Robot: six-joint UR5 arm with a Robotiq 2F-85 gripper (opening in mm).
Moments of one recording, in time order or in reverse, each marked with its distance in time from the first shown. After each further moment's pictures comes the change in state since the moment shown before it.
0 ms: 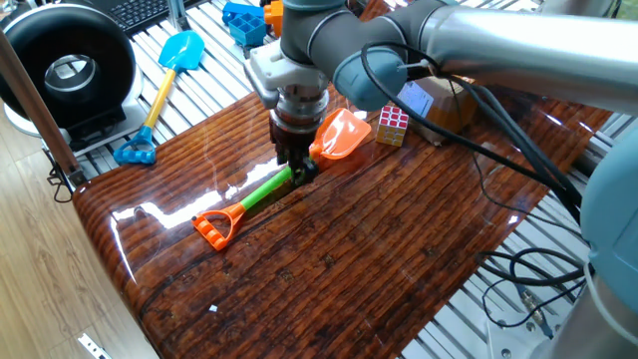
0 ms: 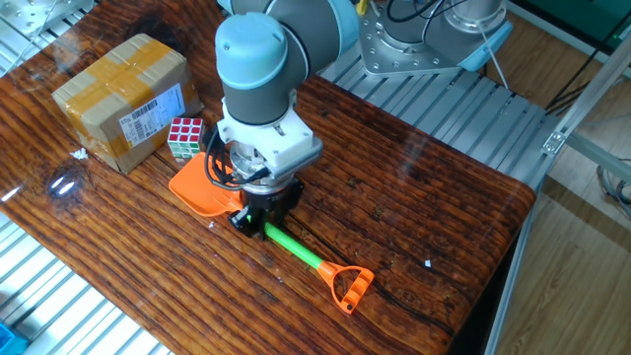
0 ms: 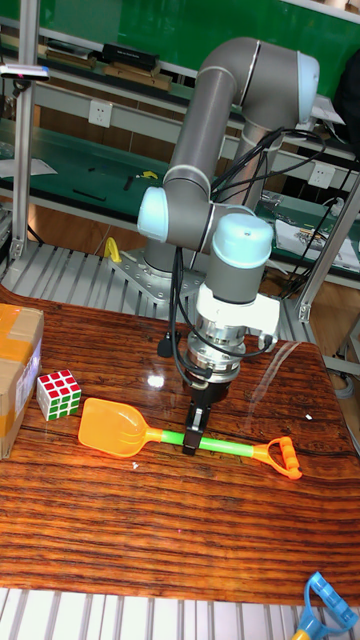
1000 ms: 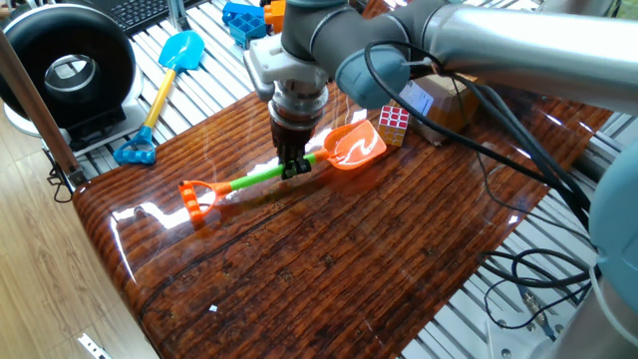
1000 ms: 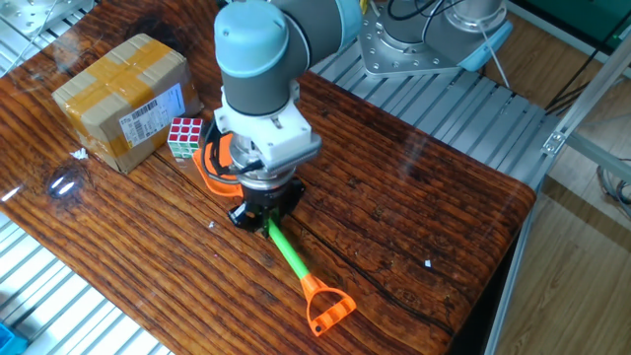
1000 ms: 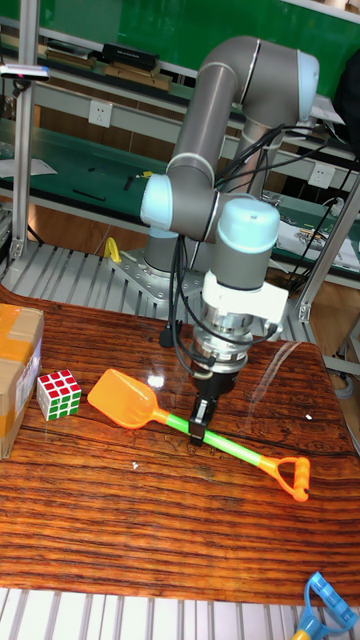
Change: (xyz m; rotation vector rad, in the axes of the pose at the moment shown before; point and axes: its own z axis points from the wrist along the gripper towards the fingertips) arm -0.011 -0.003 -0.026 0.003 -0.021 0.096
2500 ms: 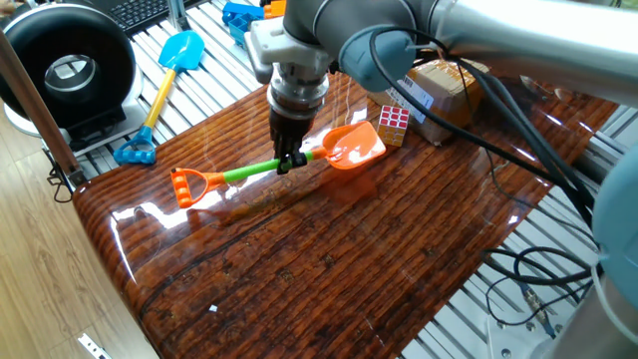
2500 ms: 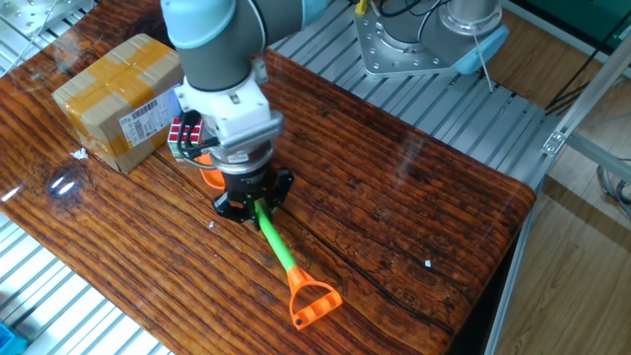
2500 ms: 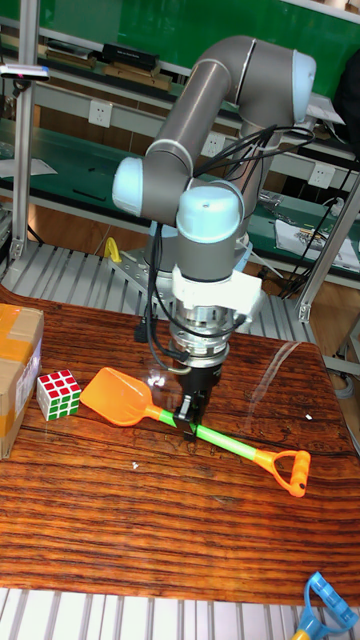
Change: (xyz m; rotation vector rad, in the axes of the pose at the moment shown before) arm 0.016 -0.008 -0.012 -0.072 -0.099 0.102
